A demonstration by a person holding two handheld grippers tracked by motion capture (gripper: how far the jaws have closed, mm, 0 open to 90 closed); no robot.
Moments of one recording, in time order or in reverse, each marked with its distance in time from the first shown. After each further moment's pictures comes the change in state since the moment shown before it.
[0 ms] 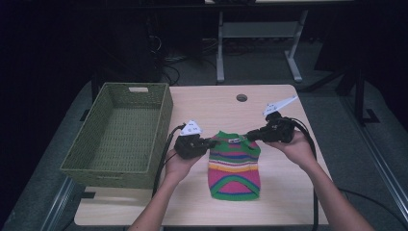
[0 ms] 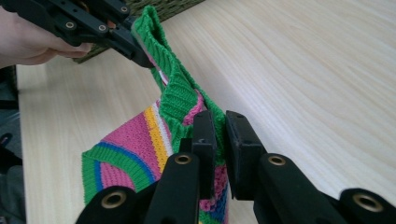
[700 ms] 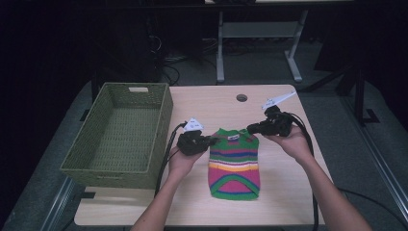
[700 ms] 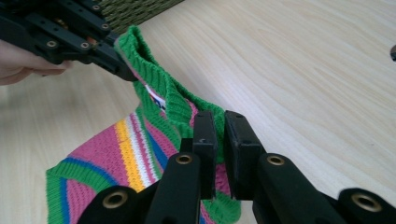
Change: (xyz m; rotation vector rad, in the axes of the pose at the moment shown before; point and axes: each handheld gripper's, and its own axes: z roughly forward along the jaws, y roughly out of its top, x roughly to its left) left arm 0.014 -0.002 0.018 0.014 0.033 -0.054; right arm -0.022 0.005 0.010 -0.015 -0.062 0.040
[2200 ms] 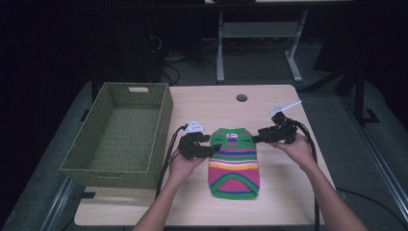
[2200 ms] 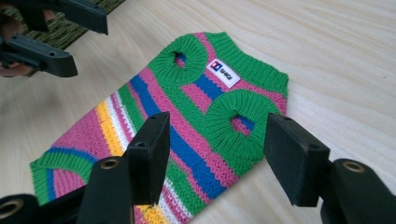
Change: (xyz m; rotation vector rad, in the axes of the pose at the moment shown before) left arm -0.009 -0.005 0.000 0.027 0.014 -0.045; right arm -0.033 -0.042 0.014 0.018 0.047 0.171
